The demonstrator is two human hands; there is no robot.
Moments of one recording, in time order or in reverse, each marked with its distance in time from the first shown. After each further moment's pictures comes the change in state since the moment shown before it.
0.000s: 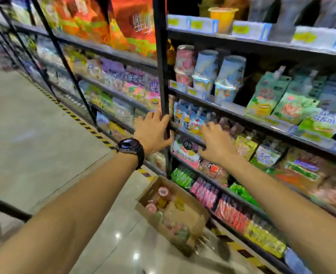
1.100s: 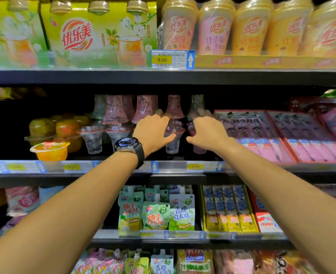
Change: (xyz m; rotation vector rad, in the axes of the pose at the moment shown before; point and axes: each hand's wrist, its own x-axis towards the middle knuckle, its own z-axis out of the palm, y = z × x) left_hand 0.309 0.301 -0.224 -0.190 0.519 0.595; right_hand -0.003 0.304 -0.299 -0.293 0.406 0.629
